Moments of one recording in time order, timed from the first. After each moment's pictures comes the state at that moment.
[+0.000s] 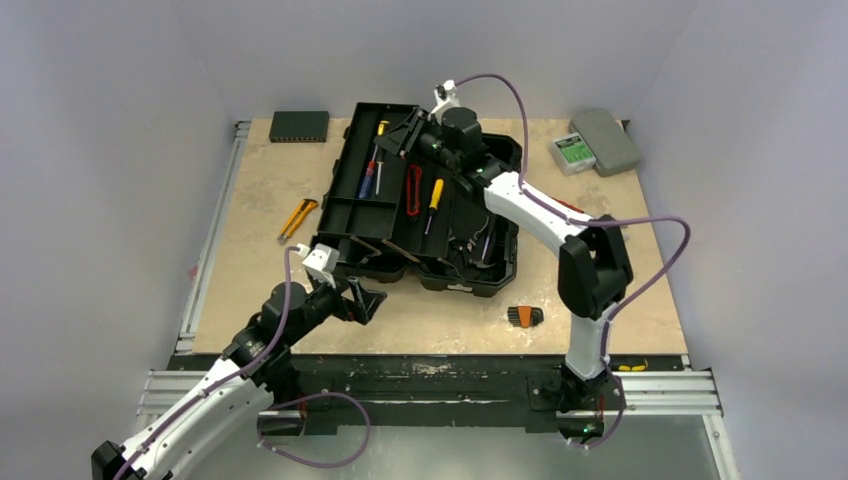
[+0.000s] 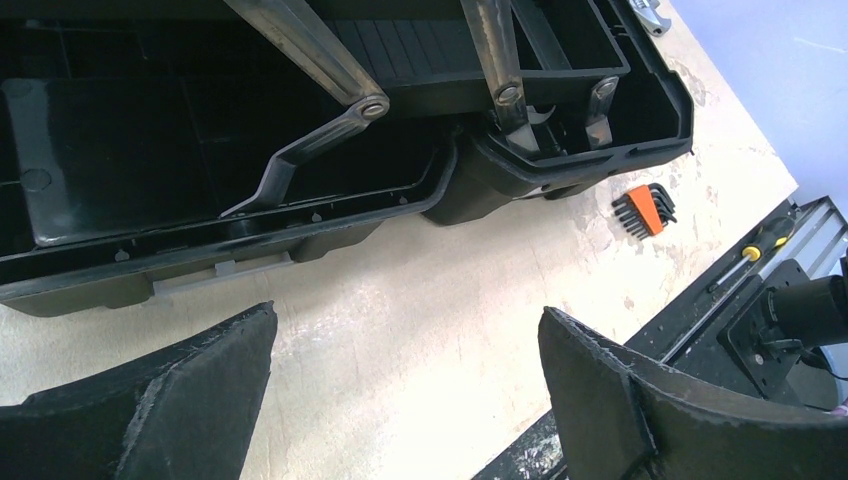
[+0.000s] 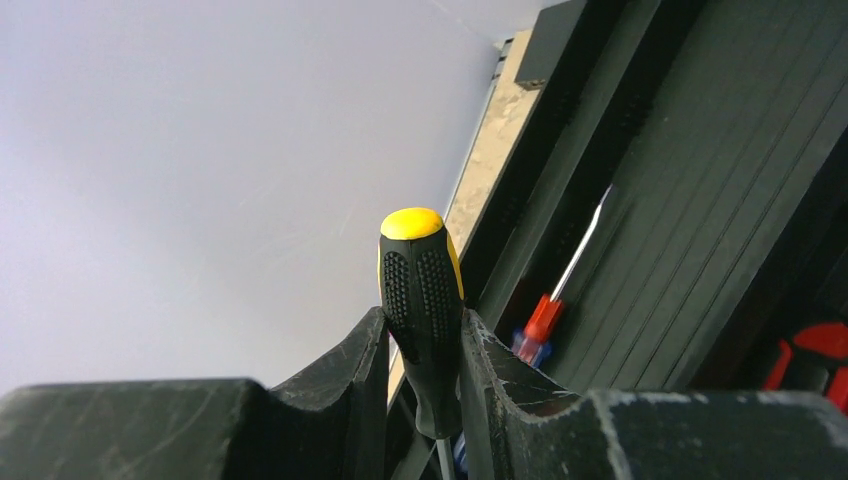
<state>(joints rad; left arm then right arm) -0.65 0.39 0.25 -0.14 0.03 -0.43 0.61 1.88 1.60 0.16 -0.22 0.91</state>
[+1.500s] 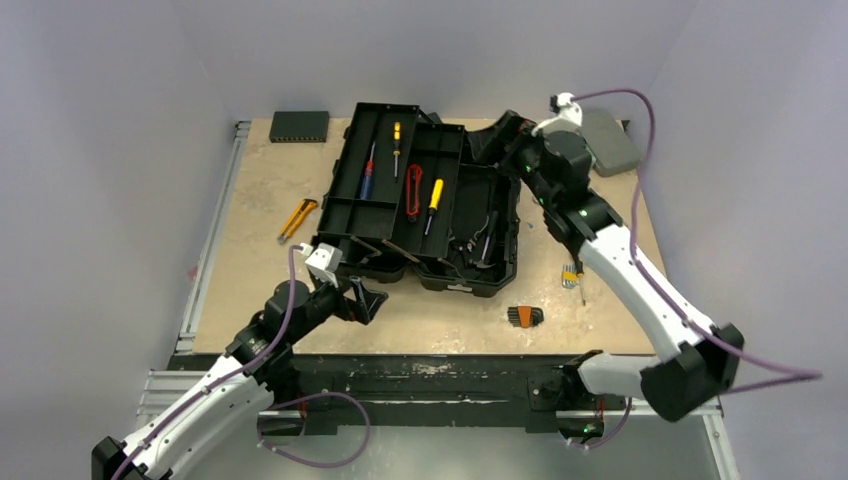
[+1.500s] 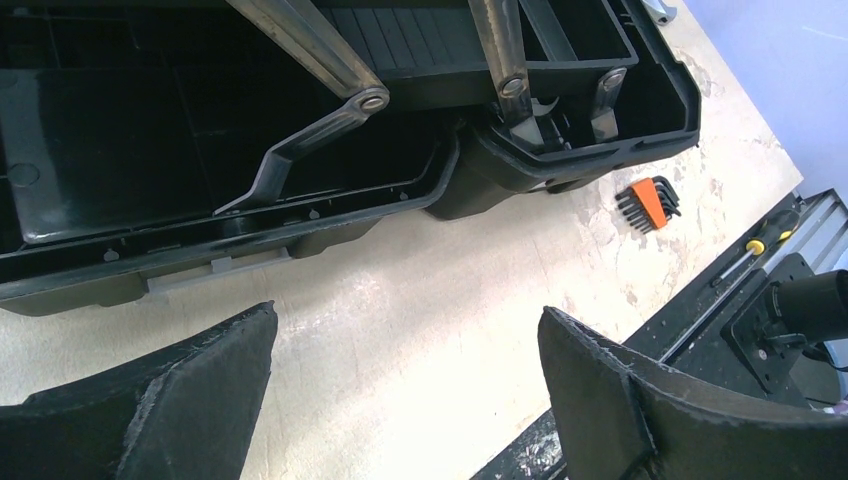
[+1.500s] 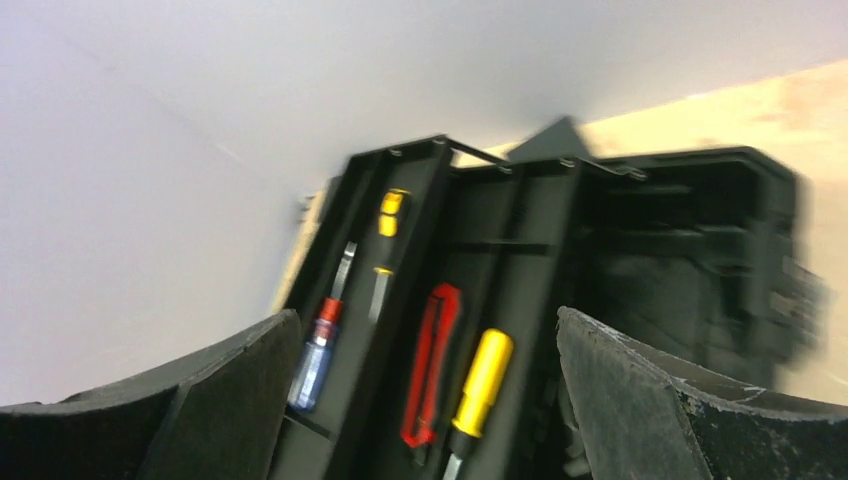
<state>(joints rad) -0.65 0.42 0.25 -0.12 0.04 -0.43 0.46 1.33 1.27 -0.03 0.10 0.64</state>
